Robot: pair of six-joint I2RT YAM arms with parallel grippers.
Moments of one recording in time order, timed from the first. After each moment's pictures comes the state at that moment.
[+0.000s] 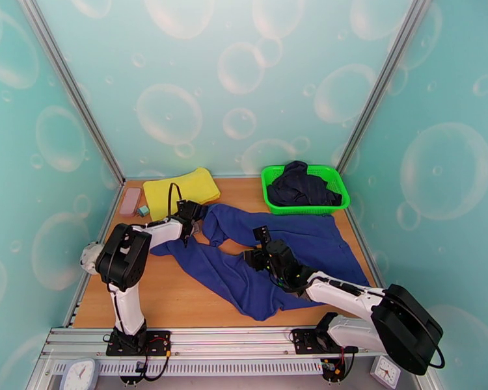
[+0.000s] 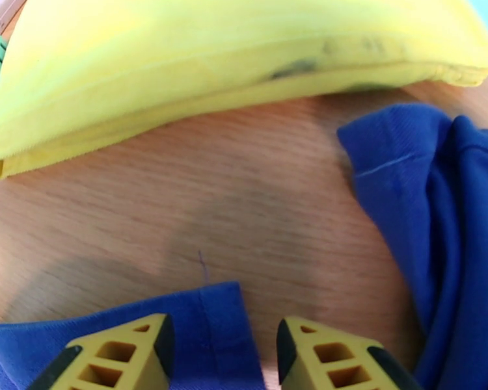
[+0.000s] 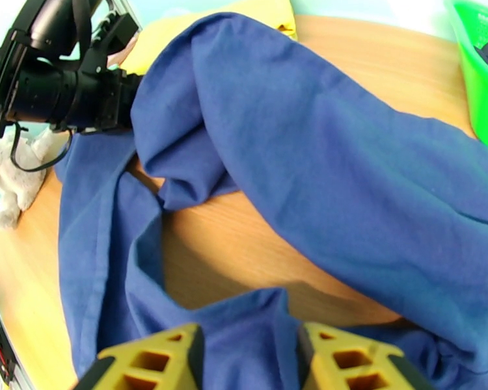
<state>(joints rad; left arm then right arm) -0.42 1.96 1.18 -0.30 -0.41 -0.52 0.70 1.23 0.46 0.25 0.05 0.31</state>
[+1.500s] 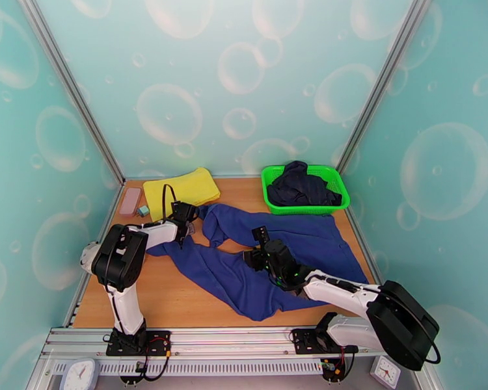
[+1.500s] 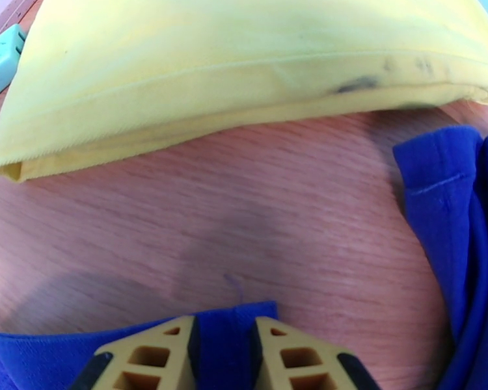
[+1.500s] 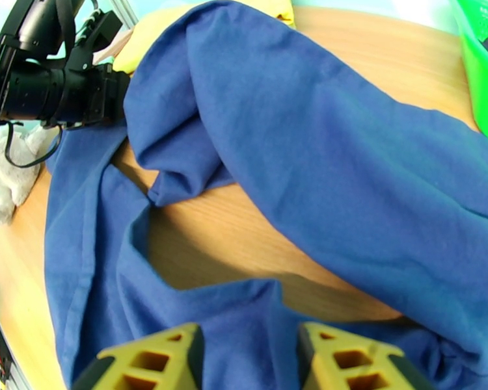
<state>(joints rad) -0.37 1.92 1.10 -0.19 -0.41 -0.49 0.69 1.27 0.47 0.24 0.05 0.31</state>
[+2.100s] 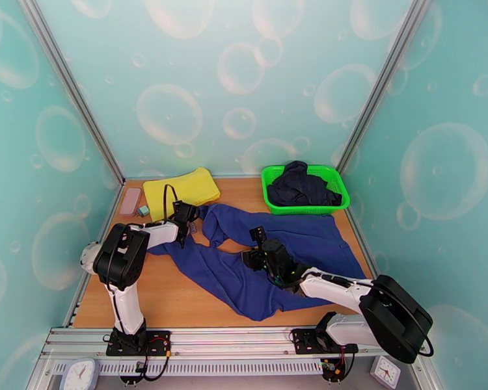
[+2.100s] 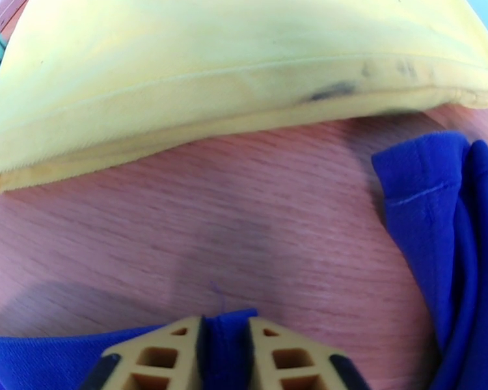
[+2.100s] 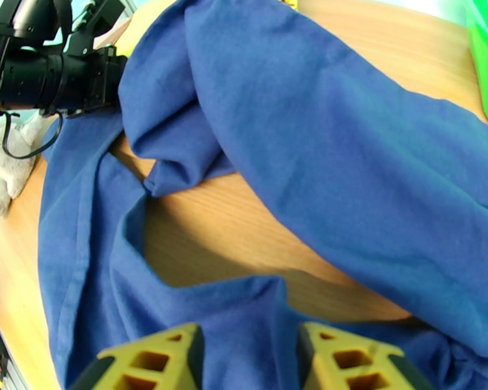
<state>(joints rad) -0.37 1.94 1.10 -0.15 -0.38 -0.49 0.69 1.32 0.49 0.24 0.03 0.31</state>
